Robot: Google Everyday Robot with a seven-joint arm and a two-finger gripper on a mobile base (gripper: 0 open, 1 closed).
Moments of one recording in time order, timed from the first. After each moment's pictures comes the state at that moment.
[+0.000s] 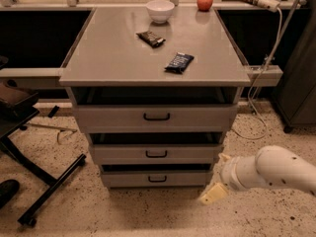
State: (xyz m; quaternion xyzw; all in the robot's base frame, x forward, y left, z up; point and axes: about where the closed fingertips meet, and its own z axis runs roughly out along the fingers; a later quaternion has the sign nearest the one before) arm 0.472 -0.188 0.565 -0.46 0.84 0.12 0.27
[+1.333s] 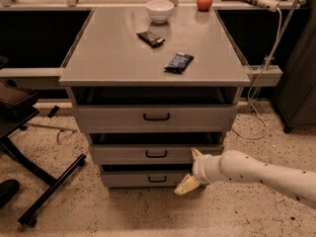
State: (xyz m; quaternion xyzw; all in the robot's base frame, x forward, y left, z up) arm 0.559 -0.119 0.473 -0.51 0.78 0.12 0.34
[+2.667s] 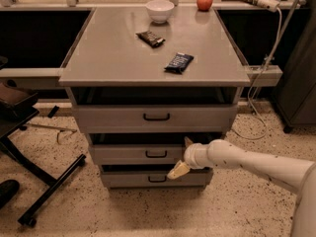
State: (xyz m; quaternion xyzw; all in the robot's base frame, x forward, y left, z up) arm 0.635 -0.099 0.445 -0.51 0.77 0.11 0.37
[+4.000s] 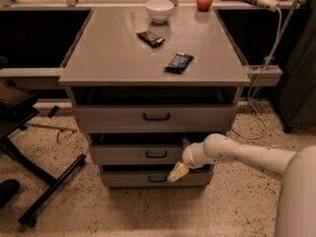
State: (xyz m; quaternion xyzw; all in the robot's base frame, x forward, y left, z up) arm 0.629 -0.093 0.426 -0.53 0.78 0.14 0.31
